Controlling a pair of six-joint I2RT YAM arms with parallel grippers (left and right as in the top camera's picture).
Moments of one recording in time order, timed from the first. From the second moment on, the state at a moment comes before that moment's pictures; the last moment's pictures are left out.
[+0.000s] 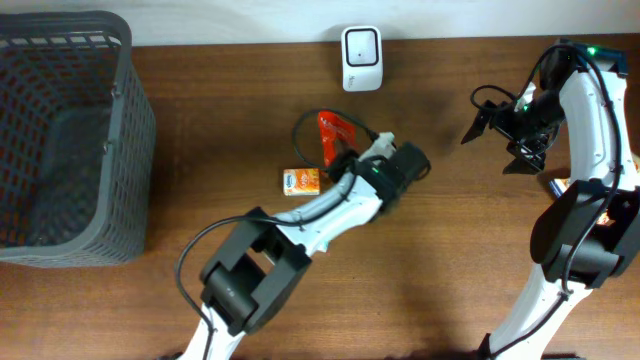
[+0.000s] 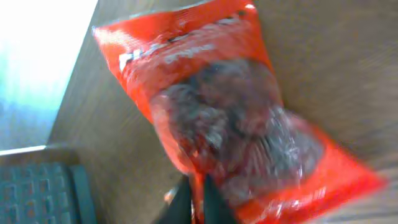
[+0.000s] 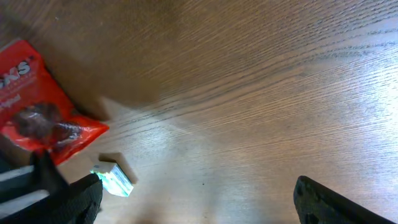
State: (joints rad) left arm -0.85 2.17 1.62 -0.69 -0.83 0.02; right arm -0.24 2.12 1.99 -1.55 -0.34 0.29
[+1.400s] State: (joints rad) left arm -0.35 2.08 1.84 -0.87 0.15 -0.29; right arm -0.24 2.12 1.99 -1.55 -0.34 0.28
